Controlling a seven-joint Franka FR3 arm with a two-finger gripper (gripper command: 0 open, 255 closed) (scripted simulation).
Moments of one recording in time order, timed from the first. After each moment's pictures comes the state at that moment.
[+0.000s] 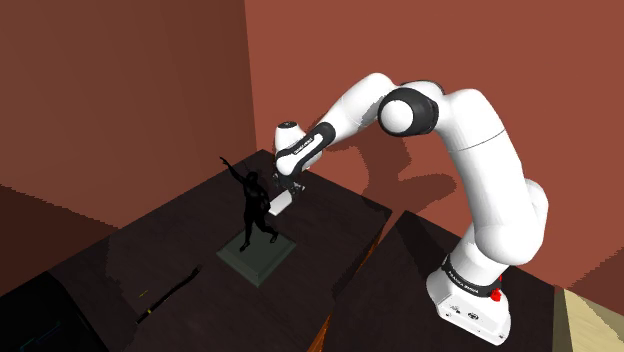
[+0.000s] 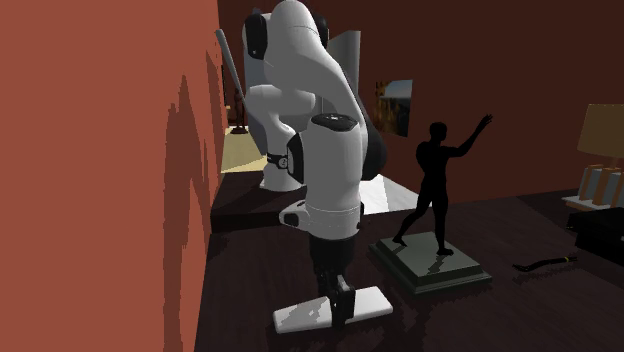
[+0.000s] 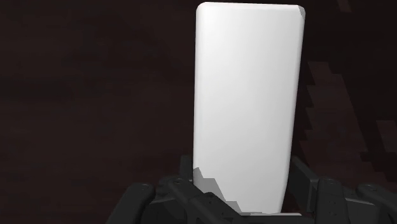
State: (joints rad) arm -0.03 0.79 0.08 -1.69 -0.07 2.47 1.56
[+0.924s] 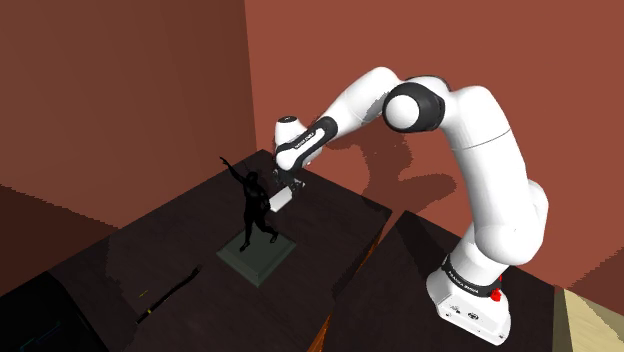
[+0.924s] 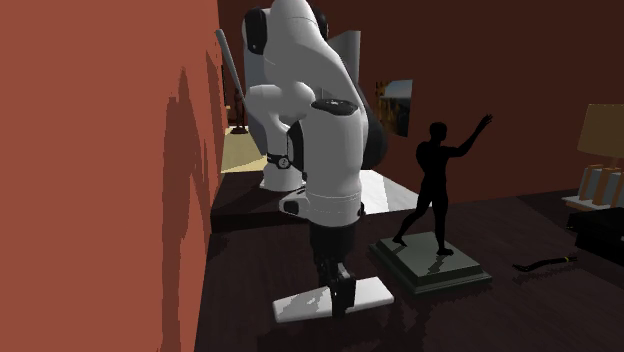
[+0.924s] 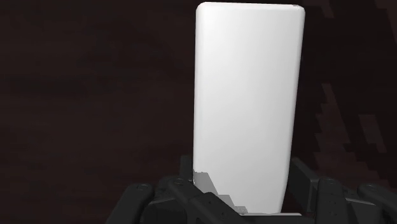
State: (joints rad) arm -0.03 0.74 0.08 -1.71 -0.07 2.44 1.56
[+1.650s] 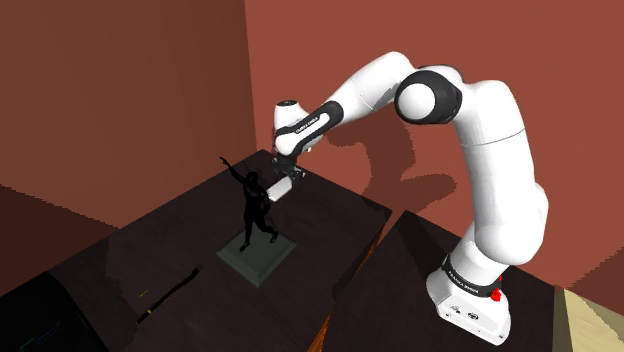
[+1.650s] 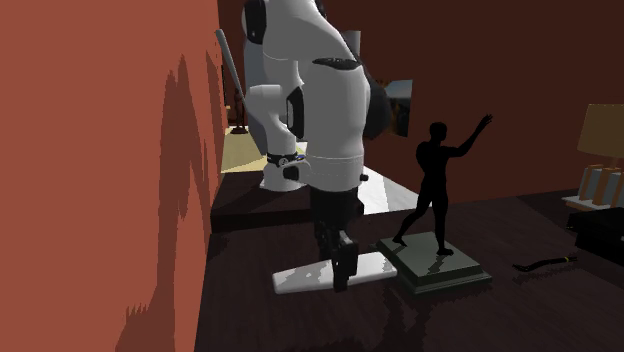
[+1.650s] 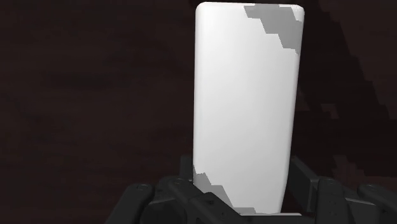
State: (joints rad) arm -0.03 0.64 0.09 -1.72 -0.06 2.35 1.56
